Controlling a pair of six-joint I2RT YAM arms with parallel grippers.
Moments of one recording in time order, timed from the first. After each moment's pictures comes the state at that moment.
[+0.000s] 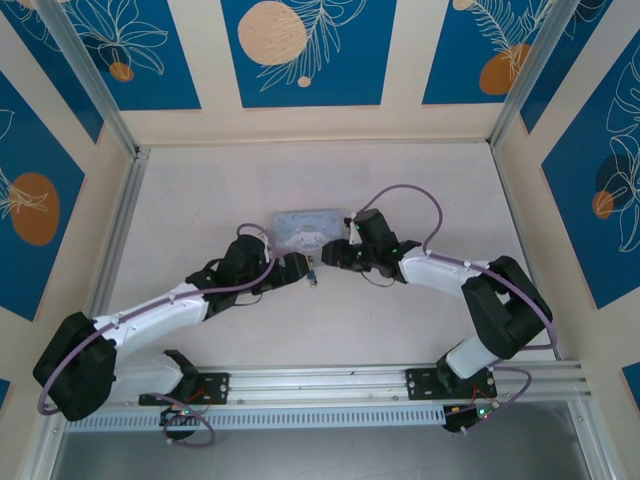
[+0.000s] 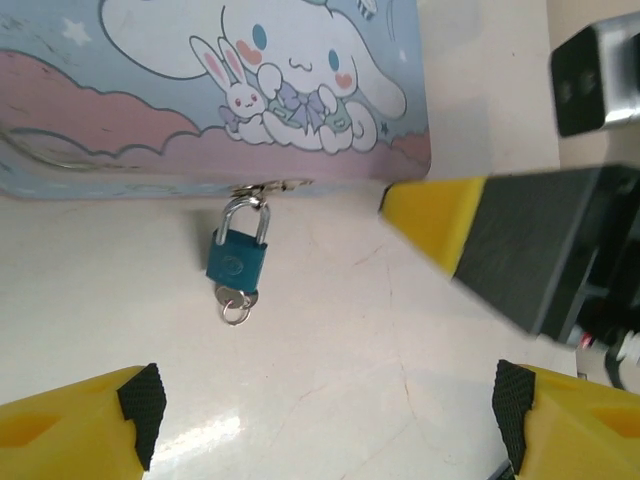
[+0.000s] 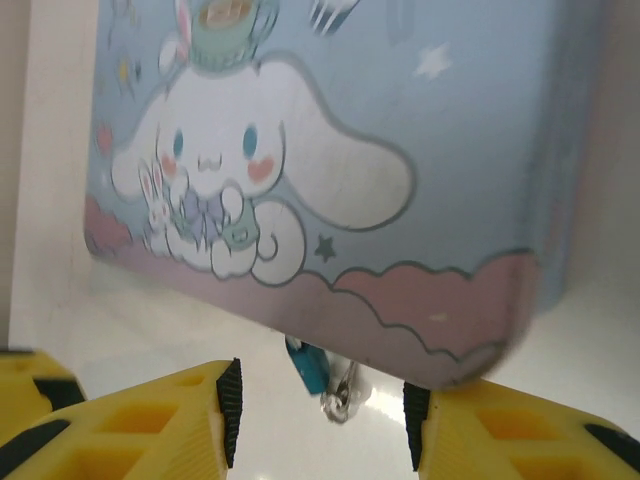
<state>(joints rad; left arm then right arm) -0.70 1.19 0.62 -0.07 0.18 -0.93 0.58 1.54 0.80 -0.05 -0.32 0.71</state>
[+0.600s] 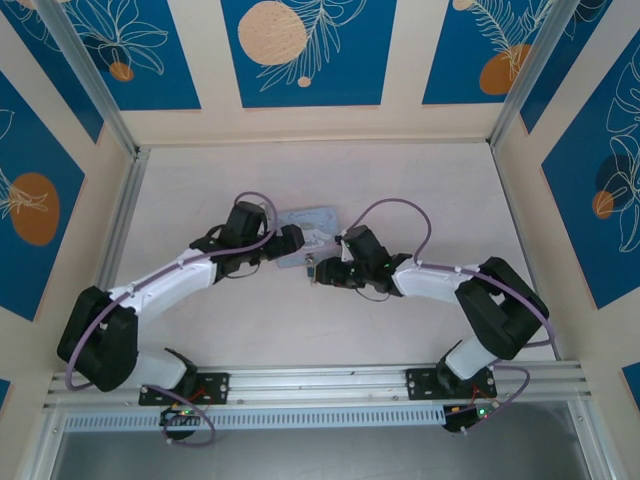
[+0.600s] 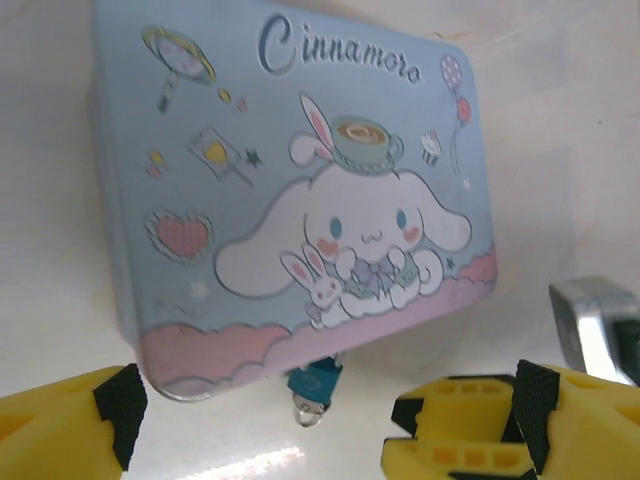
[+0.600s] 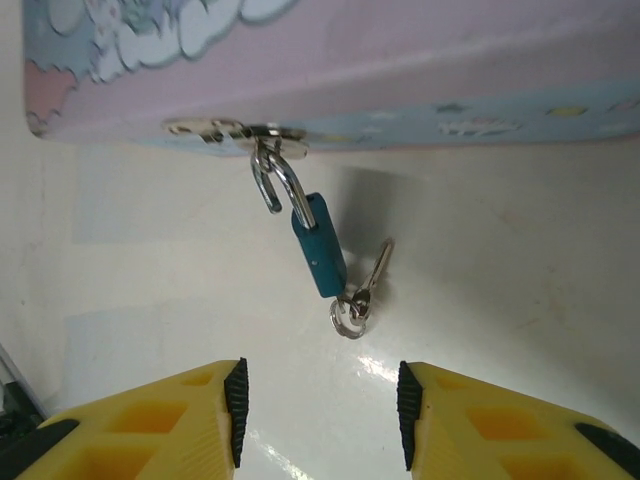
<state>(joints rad) -0.55 1.39 0.89 -0.28 0.15 -0.77 0.71 1.56 0.72 0.00 -0.29 0.75</state>
